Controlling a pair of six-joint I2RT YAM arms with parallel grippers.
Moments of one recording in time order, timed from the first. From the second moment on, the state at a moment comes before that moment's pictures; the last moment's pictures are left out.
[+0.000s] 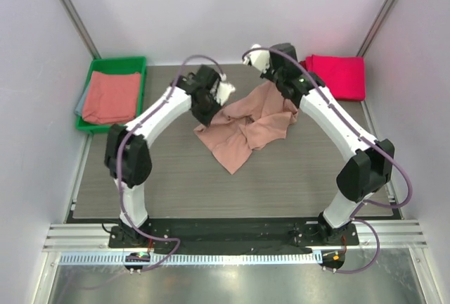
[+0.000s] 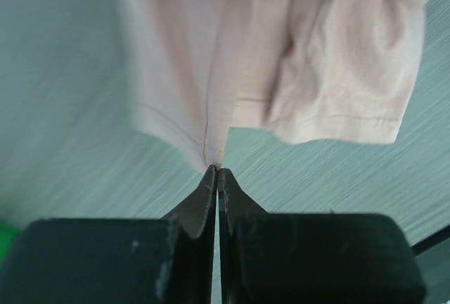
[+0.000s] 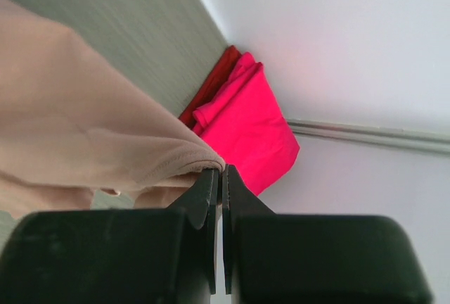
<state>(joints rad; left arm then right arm) -0.55 1.98 1.72 -0.96 0.12 0.26 0.47 1.68 1.63 -0.51 0.41 -0.85</state>
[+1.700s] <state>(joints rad) -0.35 2.16 2.10 -0.93 -0.18 0.41 -0.01 1.99 1.91 -0.91 -0.46 -0.51</state>
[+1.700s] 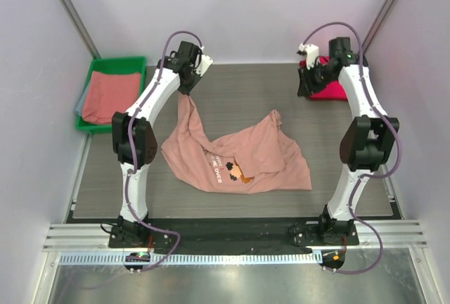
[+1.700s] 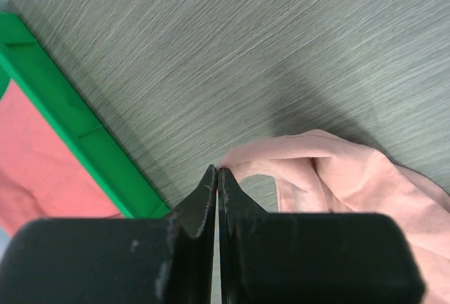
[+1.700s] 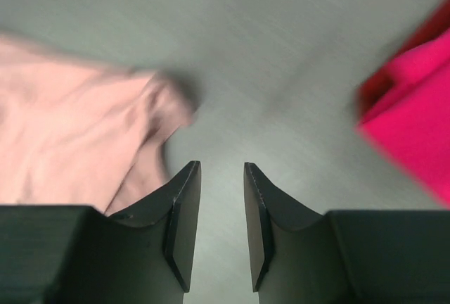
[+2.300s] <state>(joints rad) -0.35 2.08 1.97 -0.96 -0.20 0.39 0.03 1.55 1.17 -1.06 -0.57 -1.11</state>
